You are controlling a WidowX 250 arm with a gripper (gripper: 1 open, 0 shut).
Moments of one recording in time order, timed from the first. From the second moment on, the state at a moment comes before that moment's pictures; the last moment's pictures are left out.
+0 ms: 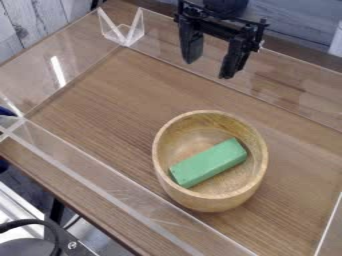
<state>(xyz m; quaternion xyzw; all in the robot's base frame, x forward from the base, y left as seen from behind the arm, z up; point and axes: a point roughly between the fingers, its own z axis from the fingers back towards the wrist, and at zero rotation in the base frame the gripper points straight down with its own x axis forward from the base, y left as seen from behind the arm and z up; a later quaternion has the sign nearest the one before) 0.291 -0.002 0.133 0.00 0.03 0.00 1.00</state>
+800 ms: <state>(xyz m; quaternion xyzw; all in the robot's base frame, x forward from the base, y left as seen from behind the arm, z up) 0.263 -0.012 0.084 0.00 0.13 -0.09 0.99</state>
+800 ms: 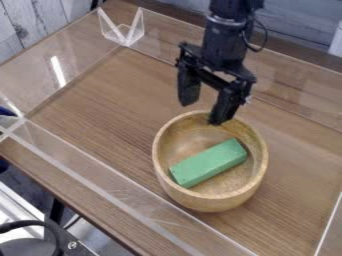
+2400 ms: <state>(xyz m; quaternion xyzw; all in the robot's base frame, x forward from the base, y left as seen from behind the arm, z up) 0.219 -0.020 0.058 -0.04 0.09 -0.10 0.99</state>
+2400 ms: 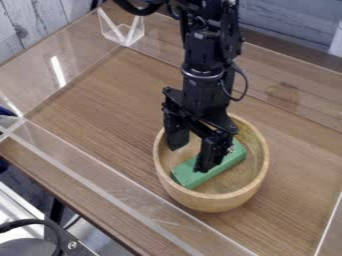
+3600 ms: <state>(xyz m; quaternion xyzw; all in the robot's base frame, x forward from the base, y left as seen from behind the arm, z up) 0.235 -0.009 0.061 -0.06 0.09 -0.14 0.98</state>
